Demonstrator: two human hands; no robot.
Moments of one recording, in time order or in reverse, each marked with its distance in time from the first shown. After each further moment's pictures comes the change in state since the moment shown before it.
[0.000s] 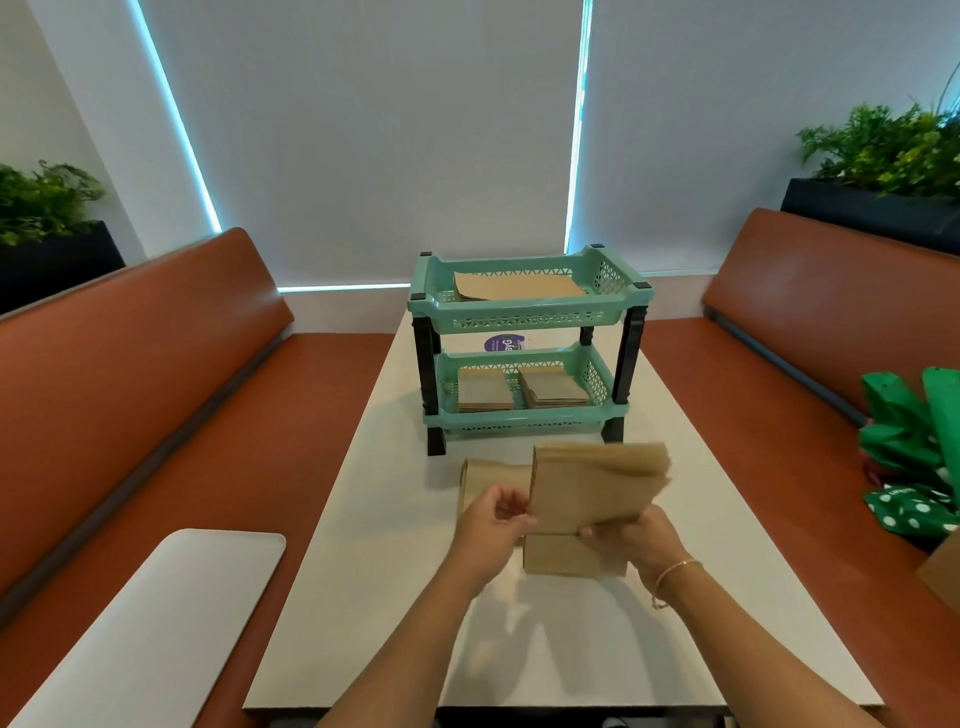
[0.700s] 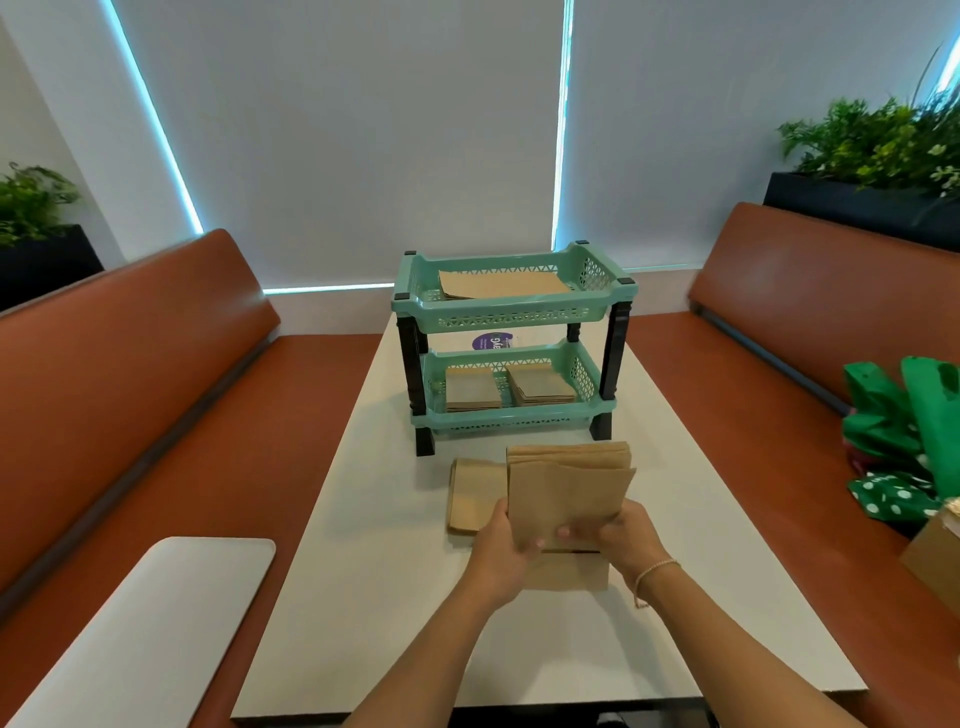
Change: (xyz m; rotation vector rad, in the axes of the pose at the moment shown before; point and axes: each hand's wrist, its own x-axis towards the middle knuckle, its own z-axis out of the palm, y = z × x) left_hand 0.003 -0.026 0.024 0.221 -0.081 -0.018; right_hand -0.002 0.004 0.009 -0.020 -0.011 -0.033
